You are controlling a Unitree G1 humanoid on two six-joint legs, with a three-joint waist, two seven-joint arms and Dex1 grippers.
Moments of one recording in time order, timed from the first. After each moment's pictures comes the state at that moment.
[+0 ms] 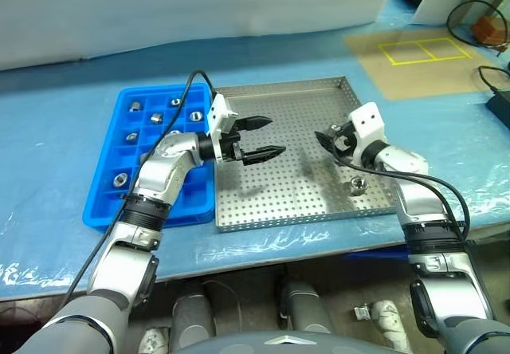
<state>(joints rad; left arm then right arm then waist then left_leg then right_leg) -0.71 0.26 -0.12 0.30 -0.42 0.23 -1.09 -0.49 -0.49 -0.04 0.17 0.06 0.32 0.49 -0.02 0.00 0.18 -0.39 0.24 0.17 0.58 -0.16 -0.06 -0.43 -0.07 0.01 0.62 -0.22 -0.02</state>
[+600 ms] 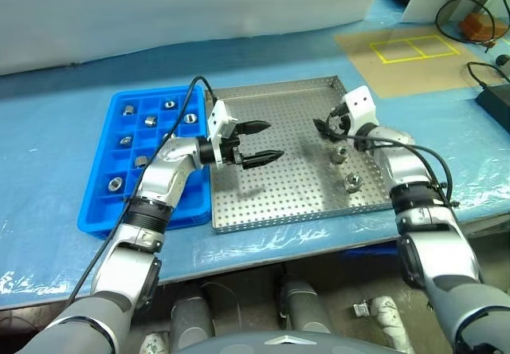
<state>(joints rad) -0.68 0.25 -0.11 0.33 -0.39 0.19 -1.10 -0.86 -0.46 -0.02 0.78 0.02 0.17 0.53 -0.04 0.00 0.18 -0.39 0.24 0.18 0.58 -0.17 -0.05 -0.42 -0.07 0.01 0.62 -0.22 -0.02</state>
